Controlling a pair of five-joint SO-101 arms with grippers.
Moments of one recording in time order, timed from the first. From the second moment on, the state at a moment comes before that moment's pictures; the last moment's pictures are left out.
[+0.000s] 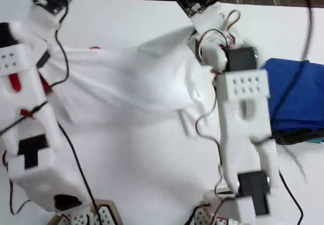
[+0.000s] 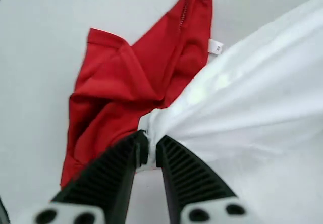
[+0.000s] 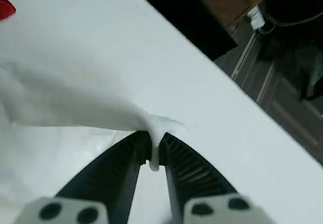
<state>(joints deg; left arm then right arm) -25.5 10.4 -42.2 101.2 -45.5 -12.7 -9.1 -13.7 67.4 35.6</state>
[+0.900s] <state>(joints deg) -28.0 -31.0 -36.3 101.4 -40.2 -13.5 -24.0 -57.9 87.1 42.9</state>
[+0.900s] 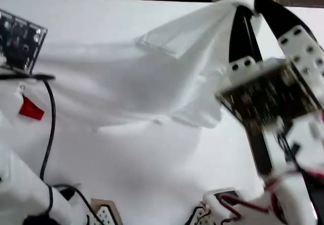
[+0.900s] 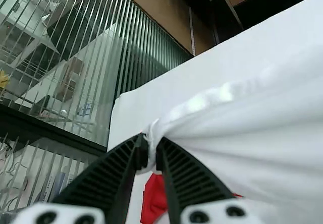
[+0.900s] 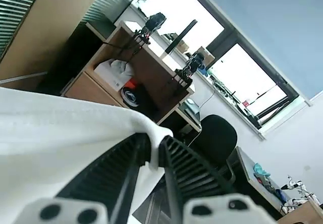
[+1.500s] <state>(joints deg) -28.2 -47.3 -32.7 101.4 -40.2 -13.5 -40.3 -62.5 94.9 42.9</state>
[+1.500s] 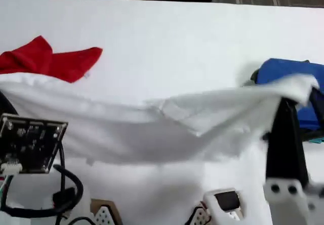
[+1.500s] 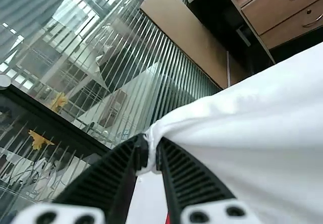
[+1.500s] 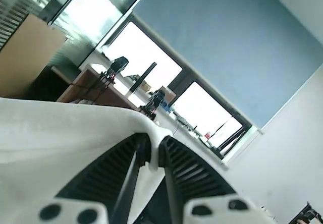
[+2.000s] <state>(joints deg) -28.1 -53.5 -19.8 101.5 -40.2 -13.6 -40.4 -62.4 88.4 42.9</state>
